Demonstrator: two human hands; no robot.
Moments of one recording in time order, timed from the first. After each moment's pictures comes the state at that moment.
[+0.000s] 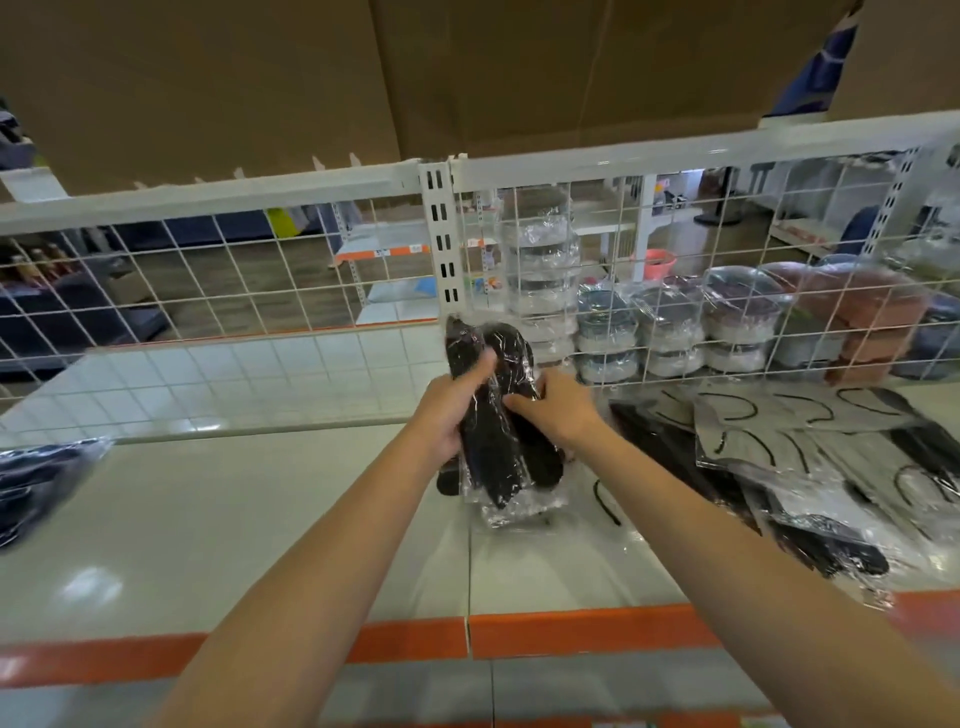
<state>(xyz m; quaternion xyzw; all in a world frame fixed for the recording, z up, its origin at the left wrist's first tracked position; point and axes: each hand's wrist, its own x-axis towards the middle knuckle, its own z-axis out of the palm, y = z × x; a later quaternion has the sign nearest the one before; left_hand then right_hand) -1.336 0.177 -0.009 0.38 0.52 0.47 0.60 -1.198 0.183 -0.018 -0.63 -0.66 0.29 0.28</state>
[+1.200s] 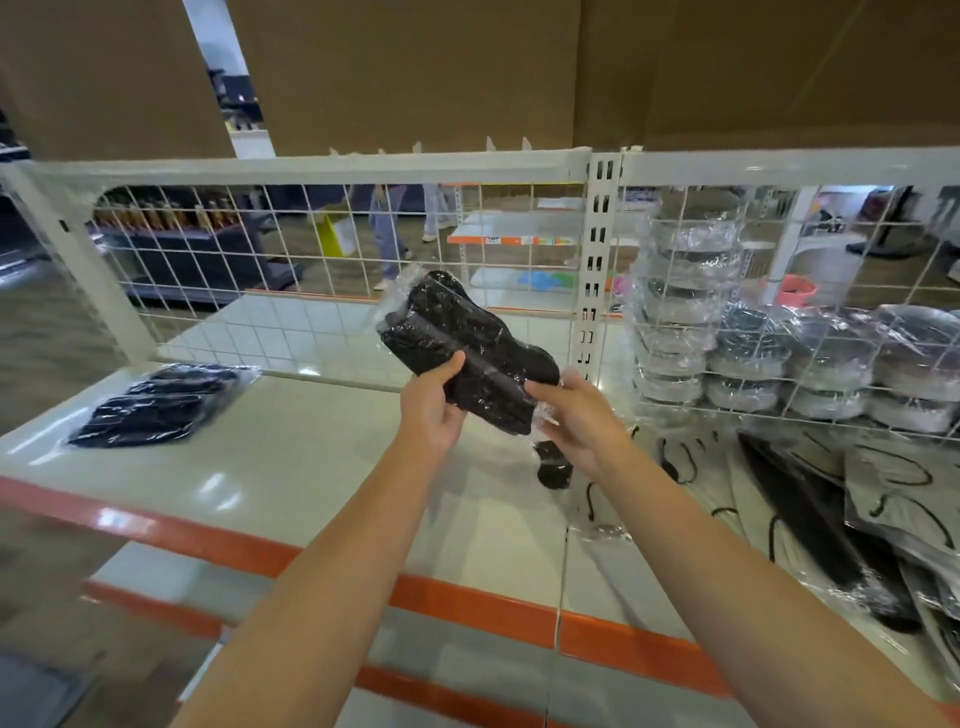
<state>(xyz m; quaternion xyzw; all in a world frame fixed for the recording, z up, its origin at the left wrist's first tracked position) -1.455 0.152 -0.017 0.13 0.38 0.73 0.55 -1.305 0.176 -0.028 -0.39 -0.44 0.69 0.43</state>
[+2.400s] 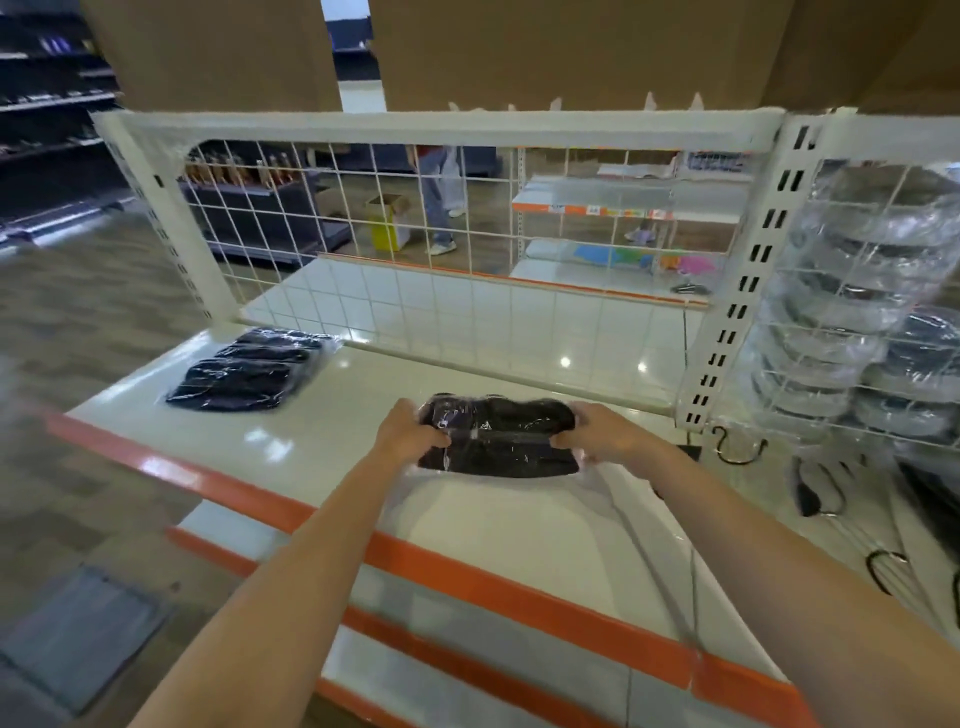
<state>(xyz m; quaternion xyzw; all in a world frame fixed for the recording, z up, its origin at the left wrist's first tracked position) -1.632 0.118 -0.081 0.39 0.81 0.33 0.29 -1.403 0.203 -0.066 -0.48 -0.75 0.45 0.09</state>
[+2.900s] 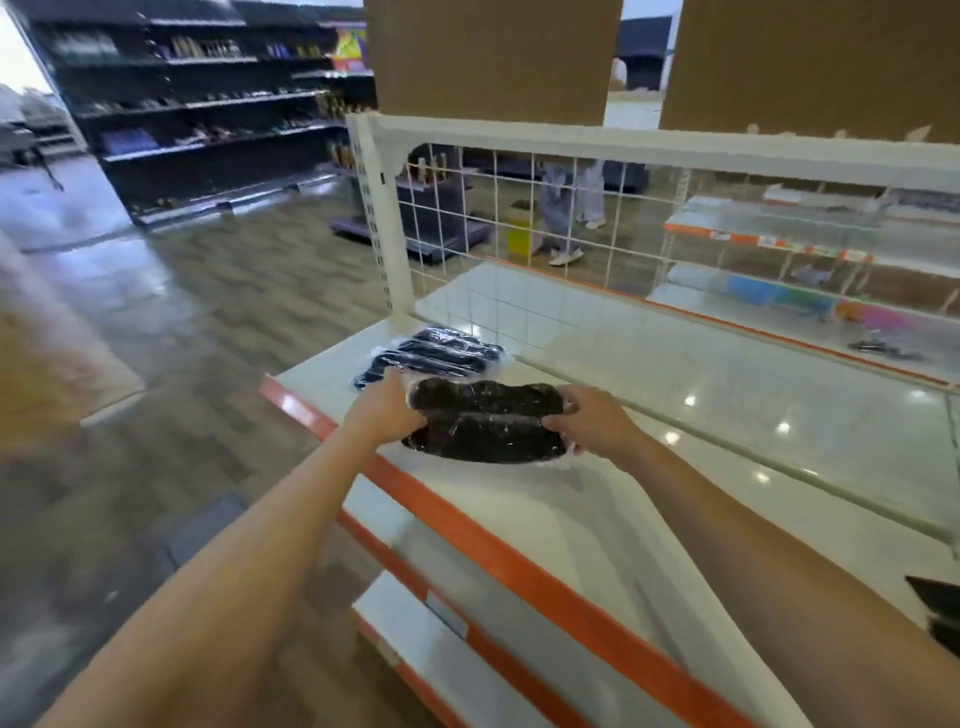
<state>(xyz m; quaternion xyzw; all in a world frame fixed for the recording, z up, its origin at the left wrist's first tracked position) -1.845 0.022 -0.030 0.38 0.90 0.18 0.12 -1.643 0.164 -0.032 -0.34 -0.84 0.40 0.12</state>
